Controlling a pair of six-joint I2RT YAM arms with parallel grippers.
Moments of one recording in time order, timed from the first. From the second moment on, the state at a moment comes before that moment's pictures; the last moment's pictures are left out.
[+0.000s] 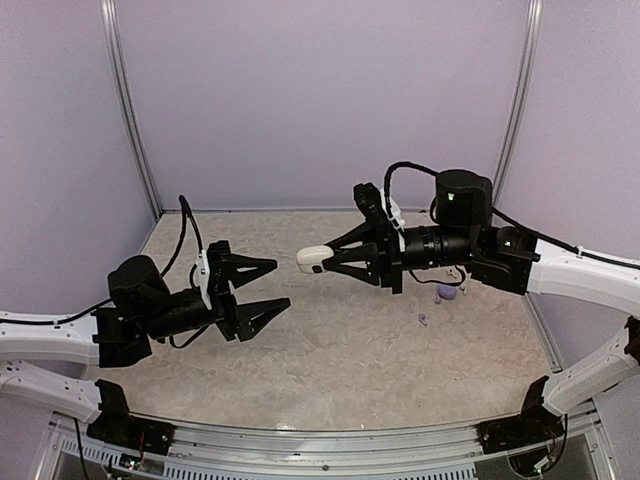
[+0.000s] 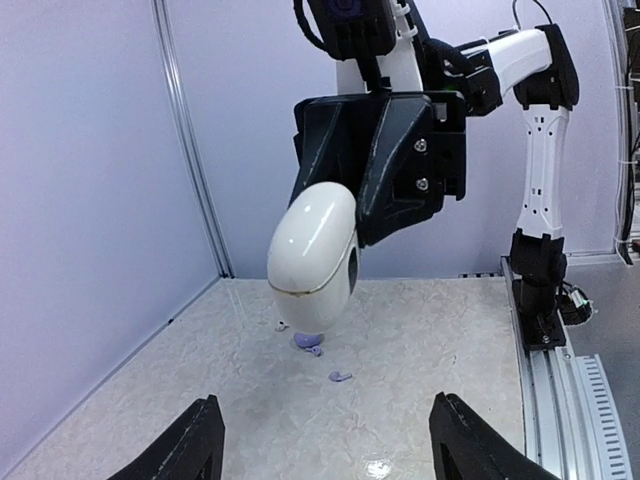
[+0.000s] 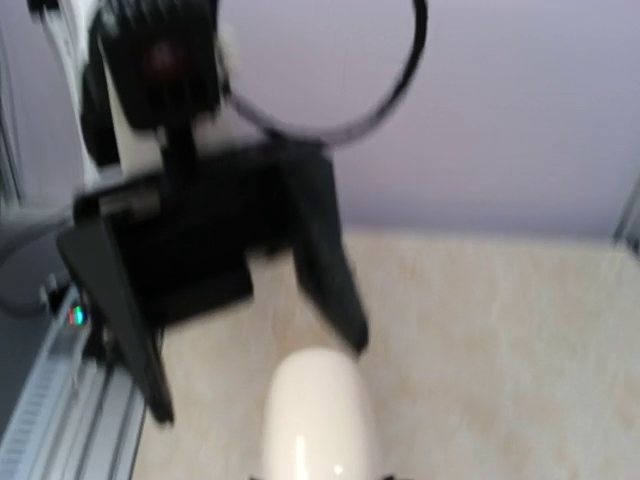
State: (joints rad) left arm -1.02 1.01 0.51 0.60 0.19 0.18; right arm 0.95 1.31 1.10 0.02 -0.58 -0.22
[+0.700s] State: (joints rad) left arm -1.05 1.19 0.60 0.83 0.30 0.05; right arm 0.95 1.37 1.08 0.31 -0.75 -0.08
